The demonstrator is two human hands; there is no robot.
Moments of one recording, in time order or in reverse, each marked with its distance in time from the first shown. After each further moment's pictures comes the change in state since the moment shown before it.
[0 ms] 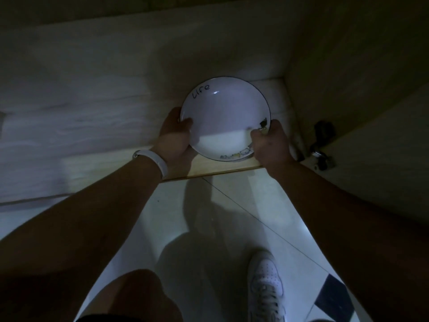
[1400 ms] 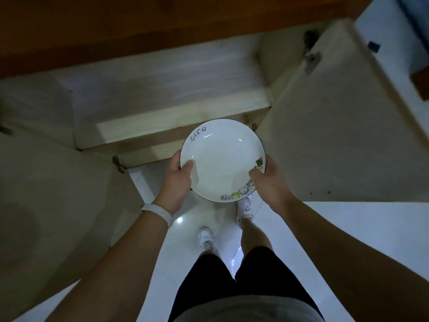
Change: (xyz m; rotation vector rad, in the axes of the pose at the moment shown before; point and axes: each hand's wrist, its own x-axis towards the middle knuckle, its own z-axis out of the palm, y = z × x) left_hand -0.461 0.366 -0.247 -0.325 -0.111 -0.224; right_hand -0.485 -0.397 -0.201 -0.040 -0.074 0.225
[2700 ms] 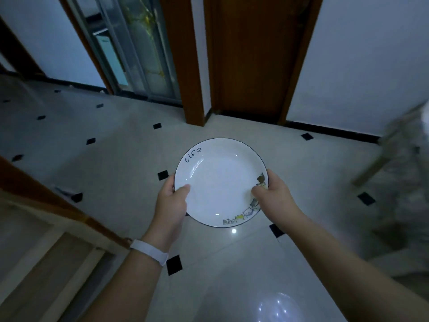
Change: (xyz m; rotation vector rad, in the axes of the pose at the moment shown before) left_hand -0.458 -0.017 0.499 0.298 -0.809 0.257; right_hand -0.416 0.236 -0.506 0.474 0.860 -0.041
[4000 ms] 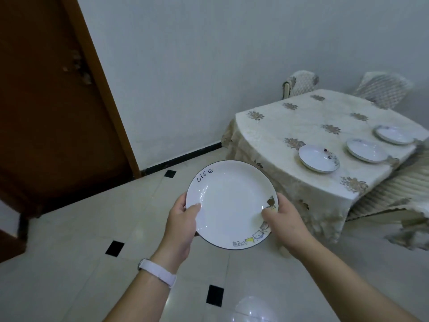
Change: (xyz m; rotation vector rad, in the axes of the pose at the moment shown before) left_hand 0.262 0.052 0.447 0.156 -0.999 -0.175; right_hand 0.224 0.004 -0.258 0.118 0.926 0.290
